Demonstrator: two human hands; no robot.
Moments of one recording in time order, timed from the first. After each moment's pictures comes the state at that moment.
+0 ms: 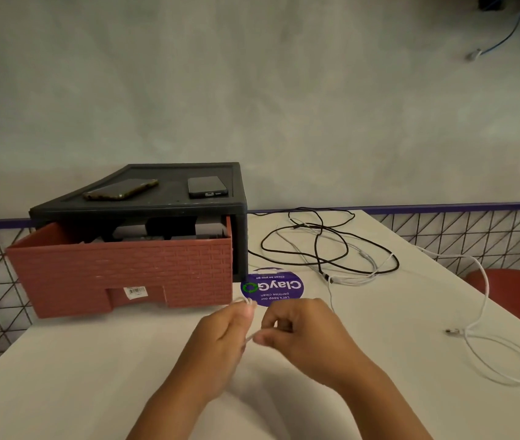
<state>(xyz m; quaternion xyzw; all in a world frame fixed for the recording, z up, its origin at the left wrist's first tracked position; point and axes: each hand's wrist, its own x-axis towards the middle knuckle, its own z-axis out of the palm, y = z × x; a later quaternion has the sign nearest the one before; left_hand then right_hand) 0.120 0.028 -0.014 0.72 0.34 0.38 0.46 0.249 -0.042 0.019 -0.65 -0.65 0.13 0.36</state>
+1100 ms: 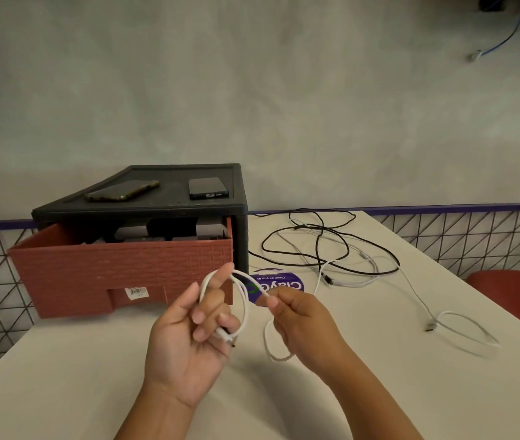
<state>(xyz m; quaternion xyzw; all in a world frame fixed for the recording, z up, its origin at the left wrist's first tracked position) 0.096 0.042 -0.019 0.32 -0.03 0.33 0.89 0.251 -0.026 0.005 -0.60 -0.54 0.28 0.52</state>
